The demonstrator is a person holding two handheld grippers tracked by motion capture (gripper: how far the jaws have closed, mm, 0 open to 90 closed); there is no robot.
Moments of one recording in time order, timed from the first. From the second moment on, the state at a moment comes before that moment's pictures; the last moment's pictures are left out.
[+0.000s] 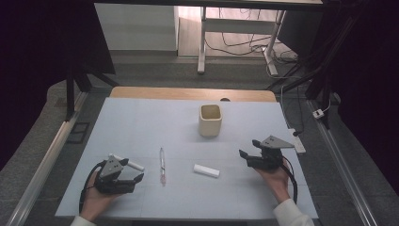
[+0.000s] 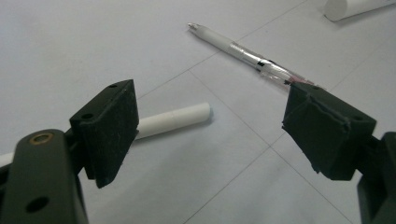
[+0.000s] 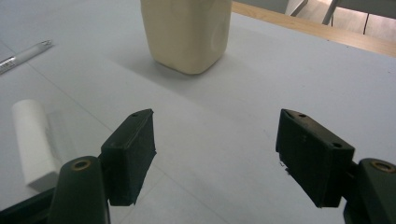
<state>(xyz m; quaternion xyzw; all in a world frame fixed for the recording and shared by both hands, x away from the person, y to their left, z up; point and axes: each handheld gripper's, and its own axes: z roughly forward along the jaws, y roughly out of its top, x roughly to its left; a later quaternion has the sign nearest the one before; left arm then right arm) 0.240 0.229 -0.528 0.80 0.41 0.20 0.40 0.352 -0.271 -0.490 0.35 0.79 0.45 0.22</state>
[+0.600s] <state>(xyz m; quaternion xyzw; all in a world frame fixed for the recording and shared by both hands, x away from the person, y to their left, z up) 0.240 0.228 -0.527 0.80 0.41 0.20 0.40 0.381 -0.255 -0.490 0.36 0.79 0.45 0.22</state>
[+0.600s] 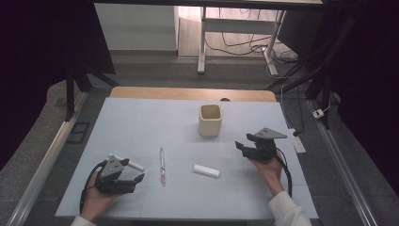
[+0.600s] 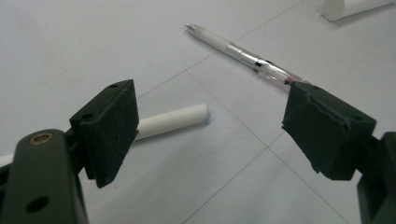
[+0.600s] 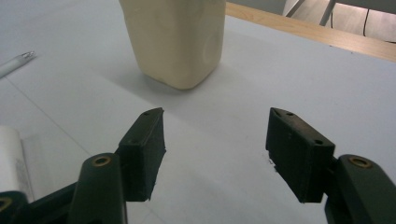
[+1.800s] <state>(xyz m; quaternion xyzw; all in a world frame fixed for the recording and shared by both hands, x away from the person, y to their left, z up) 0.240 0.227 -0.528 0.80 0.40 0.19 0.40 0.432 -0.222 -0.494 0.36 0.80 0.43 0.23</state>
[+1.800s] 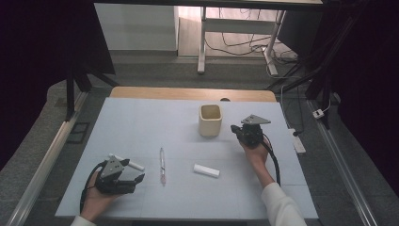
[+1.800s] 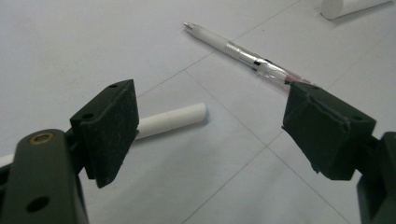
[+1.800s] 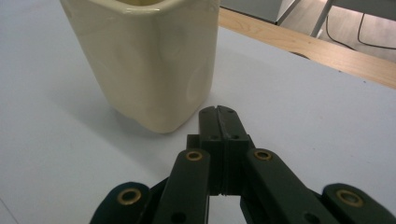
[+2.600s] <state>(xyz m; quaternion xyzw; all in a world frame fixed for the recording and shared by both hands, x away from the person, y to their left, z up) 0.240 0.227 -0.529 0.80 0.40 0.19 0.40 0.462 -0.196 -0.510 0.37 0.79 0.43 0.22</state>
